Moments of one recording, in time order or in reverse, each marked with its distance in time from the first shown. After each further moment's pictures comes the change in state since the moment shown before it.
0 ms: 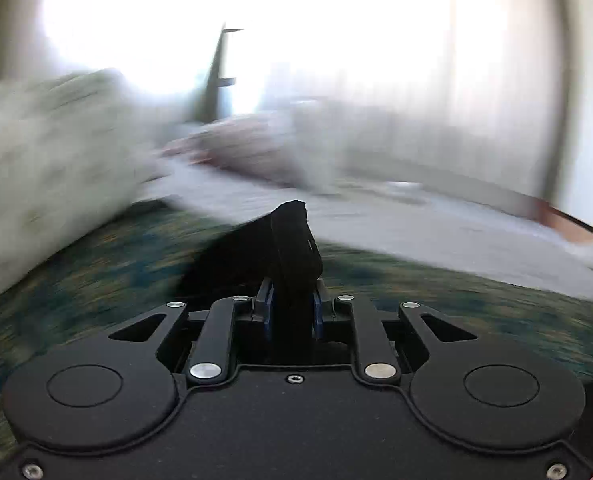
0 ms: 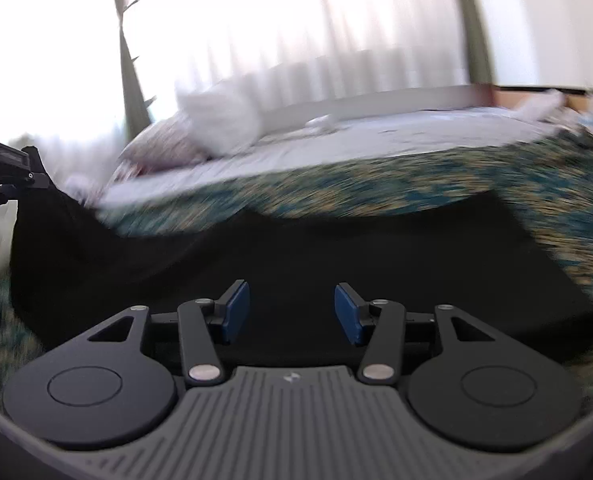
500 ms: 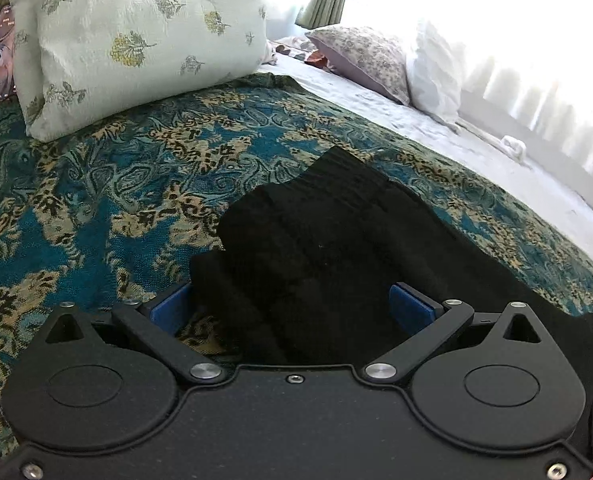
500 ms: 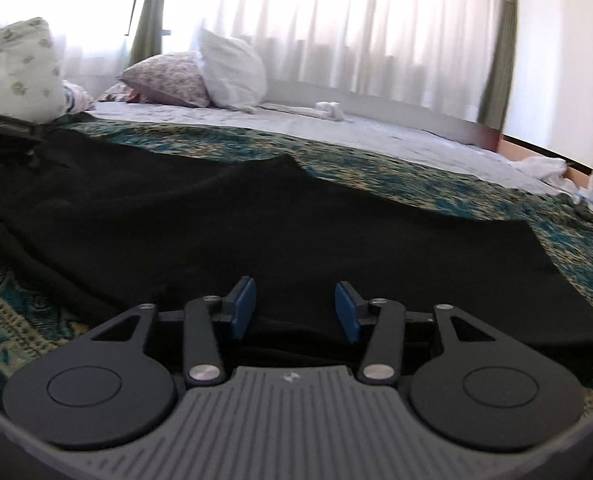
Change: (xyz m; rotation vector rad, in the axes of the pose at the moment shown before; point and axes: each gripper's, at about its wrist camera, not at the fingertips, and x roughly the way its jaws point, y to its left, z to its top) left arm 0.084 0.141 -0.081 -0.280 0.254 0.292; right arm 0.052 0.097 -0.042 -0.343 0.072 -0.130
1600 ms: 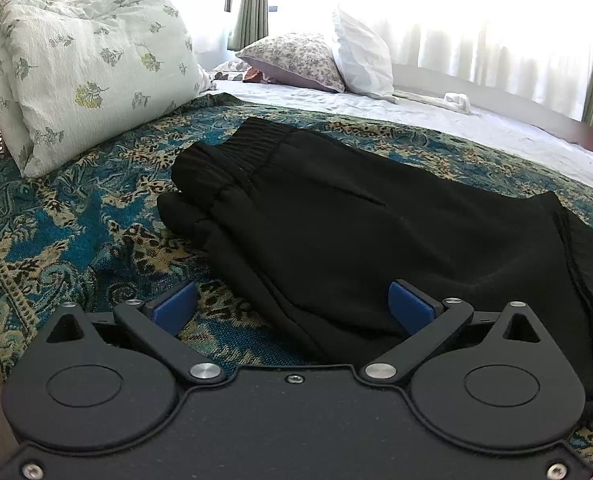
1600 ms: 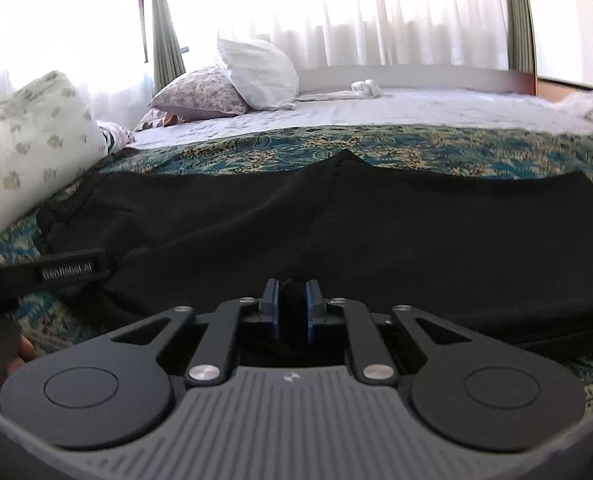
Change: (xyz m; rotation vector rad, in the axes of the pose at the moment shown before) left arm -0.066 -0.028 -0.074 0.273 -0.066 -0.056; right arm -0.011 0.004 0.009 0.187 0.040 0.192
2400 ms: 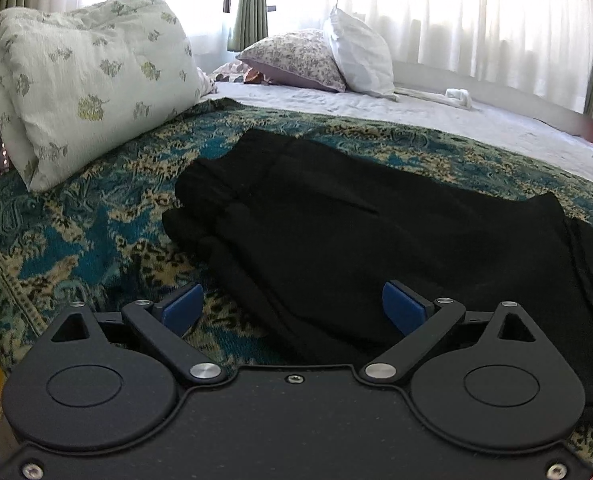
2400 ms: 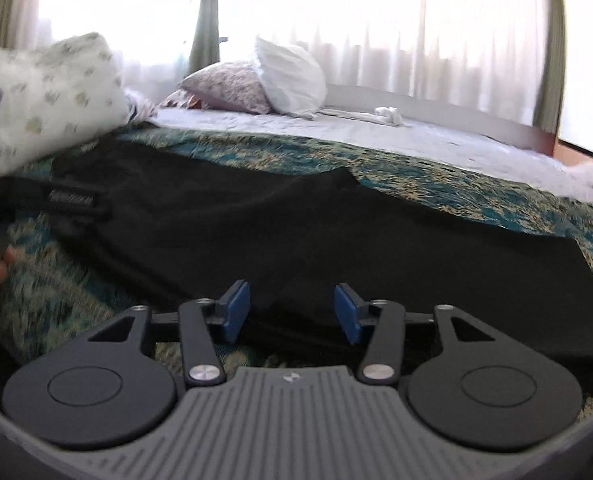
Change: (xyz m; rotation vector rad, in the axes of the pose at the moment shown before) left arm -0.004 -0.001 0.009 0.020 0.014 0.015; right arm -0.030 -0.011 -0.008 -0.221 -0.019 0.016
